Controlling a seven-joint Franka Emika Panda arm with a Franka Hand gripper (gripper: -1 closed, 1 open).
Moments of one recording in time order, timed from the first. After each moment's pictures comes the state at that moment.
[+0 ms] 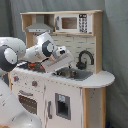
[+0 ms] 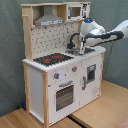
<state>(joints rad) -1.00 -0.53 1.22 -2.06 0.09 2.19 0.40</state>
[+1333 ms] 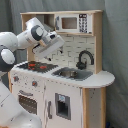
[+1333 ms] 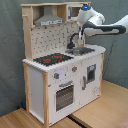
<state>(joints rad) -1.00 -0.56 1.23 -1.80 0.05 1.92 0.39</state>
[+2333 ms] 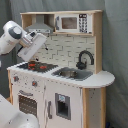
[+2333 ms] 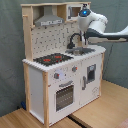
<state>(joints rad) -0.85 -0.70 1.22 -1.79 -0.13 1.75 0.39</state>
